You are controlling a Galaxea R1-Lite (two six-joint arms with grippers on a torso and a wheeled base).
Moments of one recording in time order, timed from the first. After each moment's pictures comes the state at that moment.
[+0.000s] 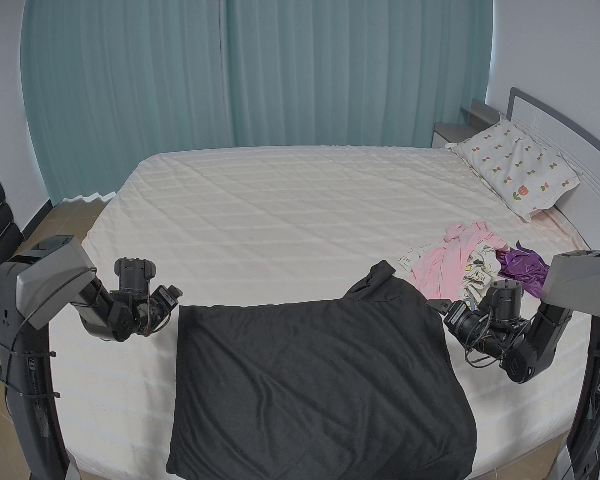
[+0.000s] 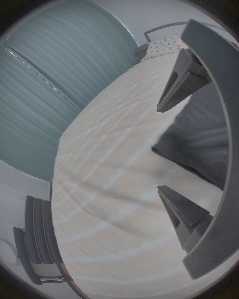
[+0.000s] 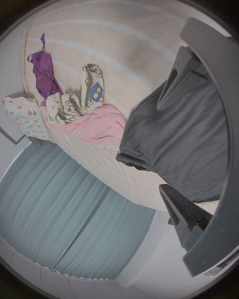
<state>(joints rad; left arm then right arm) -0.02 2.34 -1.06 -0.63 0.10 -0.81 0.16 2.23 -0.57 -1.21 0.07 0.86</state>
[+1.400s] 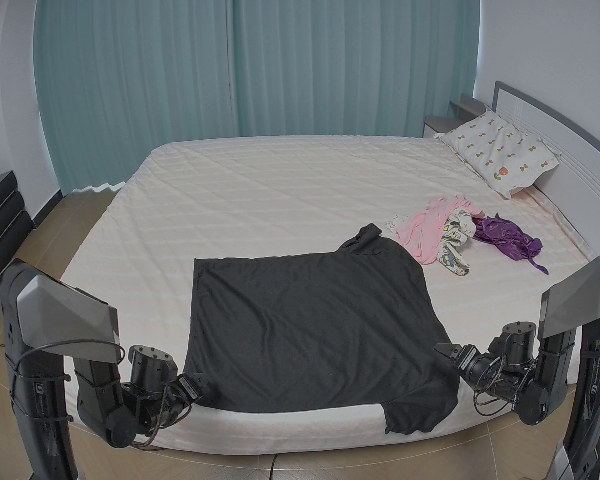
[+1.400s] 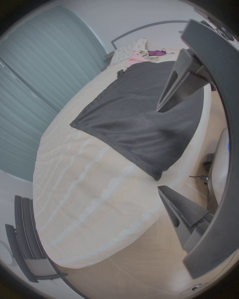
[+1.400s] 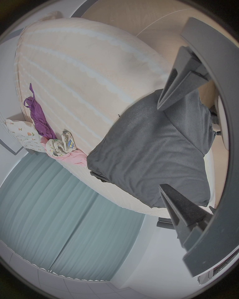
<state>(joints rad) -0.31 2.26 -0.24 -1.23 0.17 -0.92 0.18 2.28 -0.18 -1.55 0.07 0.87</state>
